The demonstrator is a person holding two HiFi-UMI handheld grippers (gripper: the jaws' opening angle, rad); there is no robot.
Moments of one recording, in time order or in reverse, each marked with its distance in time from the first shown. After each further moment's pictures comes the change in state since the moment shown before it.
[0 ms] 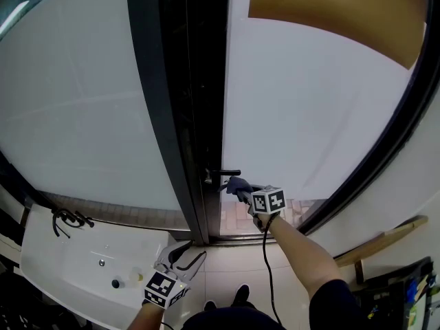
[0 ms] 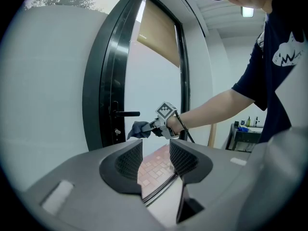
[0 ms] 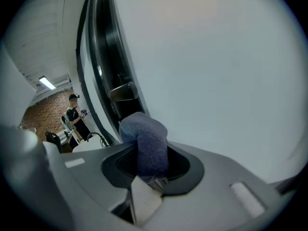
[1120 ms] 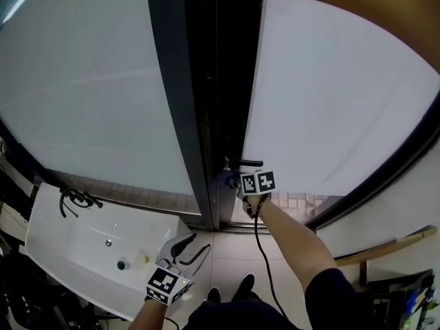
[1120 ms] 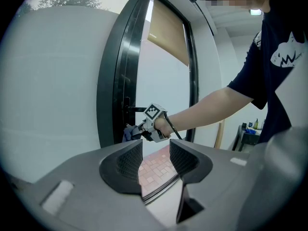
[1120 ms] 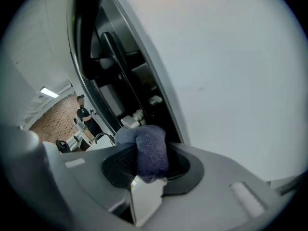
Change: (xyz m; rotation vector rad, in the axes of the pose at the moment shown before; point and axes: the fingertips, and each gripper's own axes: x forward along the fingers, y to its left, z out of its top) left arm -0.009 0.027 -0.012 -0.051 0.009 0.089; right arm 0.101 0.049 -0.001 0.090 0.116 0.102
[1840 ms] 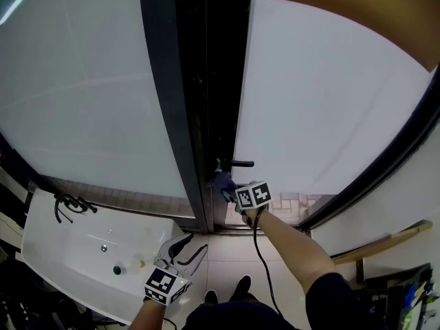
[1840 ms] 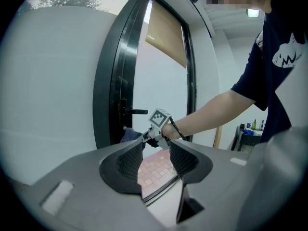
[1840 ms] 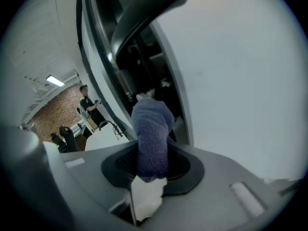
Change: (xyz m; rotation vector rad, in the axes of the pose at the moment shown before) left arm 0.003 -0.008 0.002 0.003 -0.016 -0.027; right arm -0.020 0.010 -0.044 -0.097 0.075 0.024
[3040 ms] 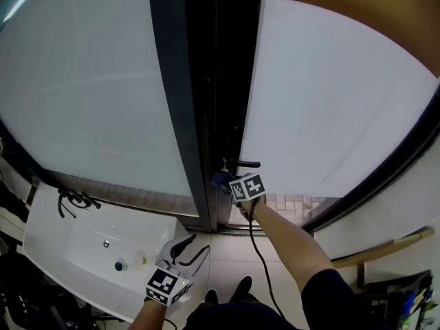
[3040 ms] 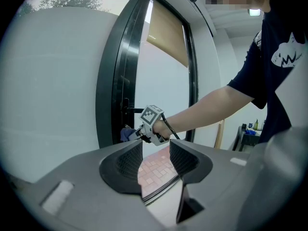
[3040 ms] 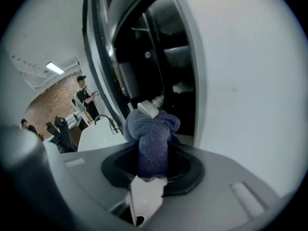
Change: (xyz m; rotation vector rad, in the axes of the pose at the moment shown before) left arm -0.005 0.000 -0.004 -0.009 0.007 0.024; right arm 0.026 0.006 0.028 -0.098 0.039 -0.049
